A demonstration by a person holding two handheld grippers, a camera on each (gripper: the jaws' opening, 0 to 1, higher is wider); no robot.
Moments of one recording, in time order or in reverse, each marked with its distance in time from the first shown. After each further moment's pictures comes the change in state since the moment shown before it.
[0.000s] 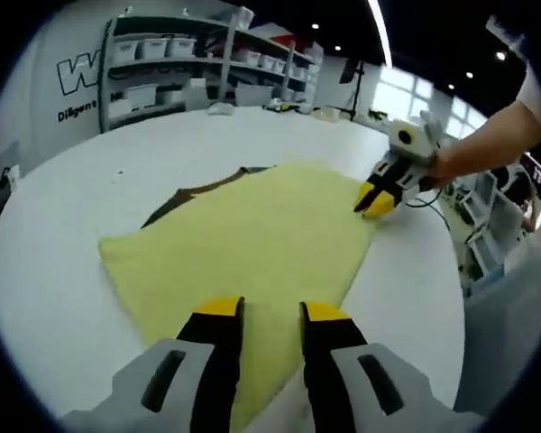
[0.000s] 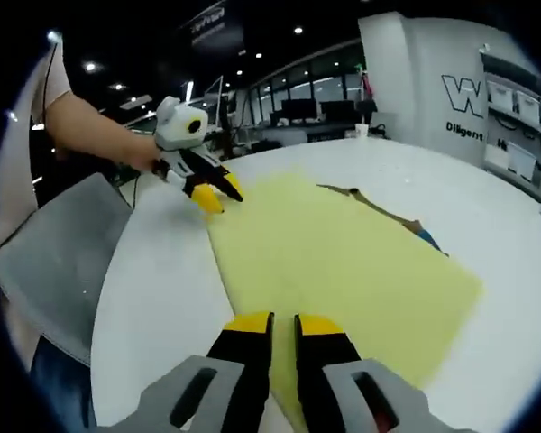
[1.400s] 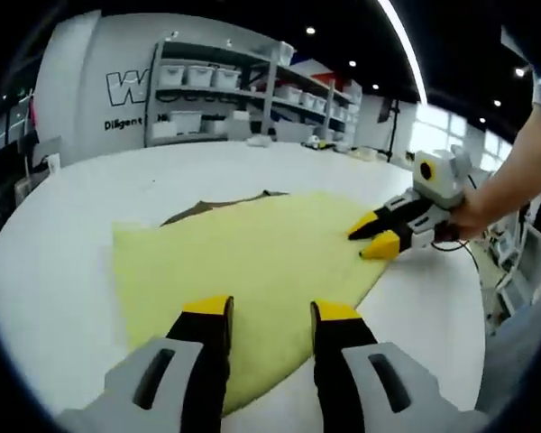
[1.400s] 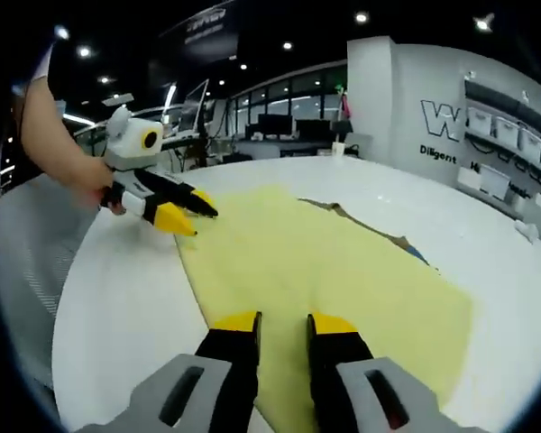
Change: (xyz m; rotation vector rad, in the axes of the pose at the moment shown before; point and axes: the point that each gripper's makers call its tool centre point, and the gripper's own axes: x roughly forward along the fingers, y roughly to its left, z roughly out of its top) left arm 0.000 -0.005 0.027 -0.122 -0.300 0.201; right arm 0.019 -0.011 0.027 -0.067 -0.095 -0.192
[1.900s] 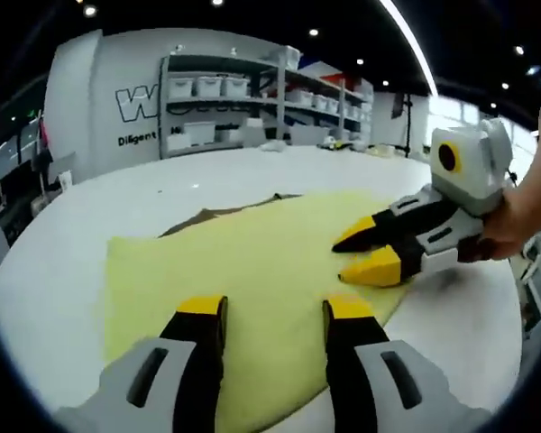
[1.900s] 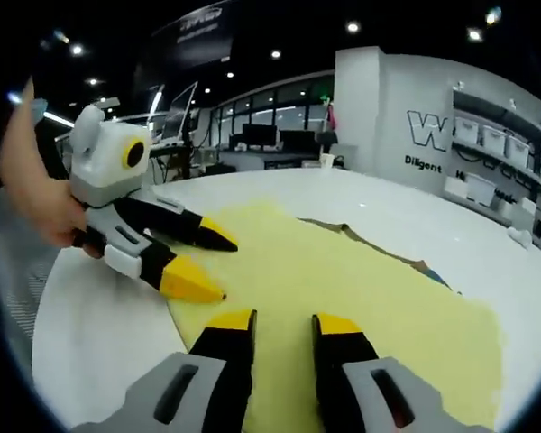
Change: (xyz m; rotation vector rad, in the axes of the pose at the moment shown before) left arm 0.020 0.004 -0.019 0.077 0.003 0.122; right arm 0.039 0.009 0.011 0.055 -0.067 -0.112
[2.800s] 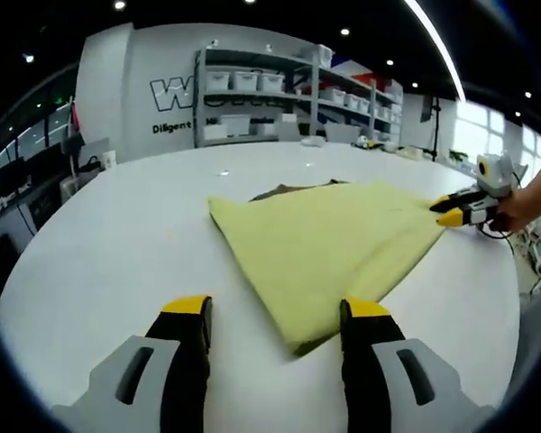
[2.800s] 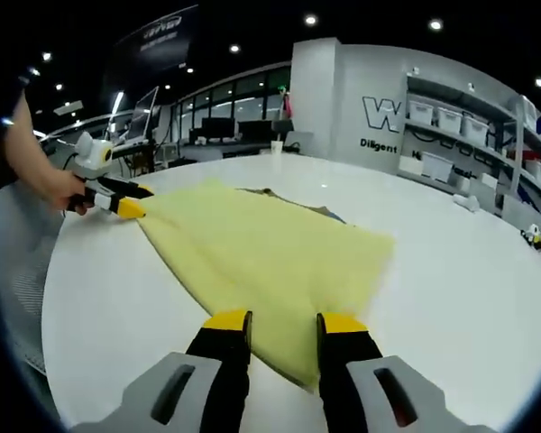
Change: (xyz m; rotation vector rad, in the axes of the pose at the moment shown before) left arm -0.070 0.067 -0.027 -0.067 0.037 0.097; right arm -0.106 -0.059 -0.048 0.054 0.067 -0.150
